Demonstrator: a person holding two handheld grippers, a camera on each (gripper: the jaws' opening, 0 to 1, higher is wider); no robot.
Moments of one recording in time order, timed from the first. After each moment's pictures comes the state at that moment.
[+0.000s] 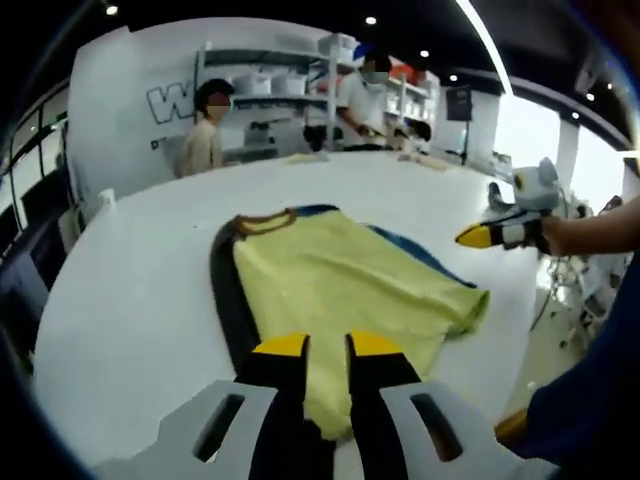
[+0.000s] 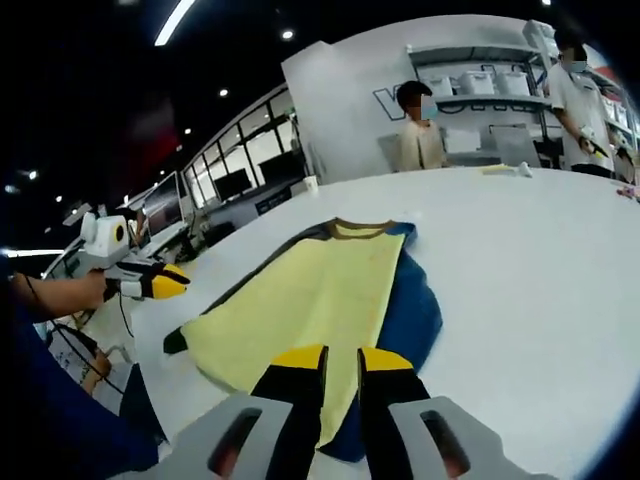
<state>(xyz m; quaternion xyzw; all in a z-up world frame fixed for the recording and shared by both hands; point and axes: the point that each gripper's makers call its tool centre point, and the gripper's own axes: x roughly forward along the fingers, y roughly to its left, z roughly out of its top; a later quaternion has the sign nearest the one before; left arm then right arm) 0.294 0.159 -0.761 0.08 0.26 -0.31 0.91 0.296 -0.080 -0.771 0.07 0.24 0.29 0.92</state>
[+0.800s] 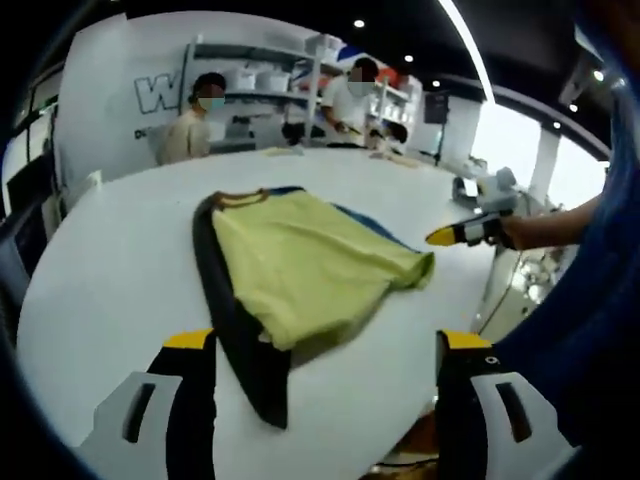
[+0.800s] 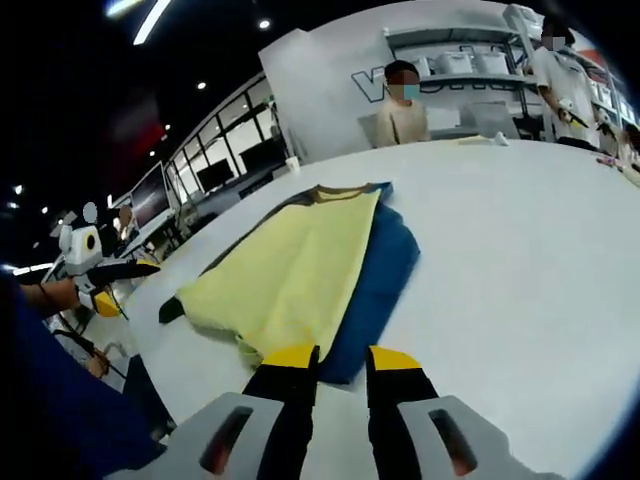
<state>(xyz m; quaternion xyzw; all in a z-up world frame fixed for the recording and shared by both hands) 0.201 0.174 -0.772 0.03 0.26 -0.33 0.91 0.227 -0.107 -0.815 0.09 0.29 0.25 0.92</state>
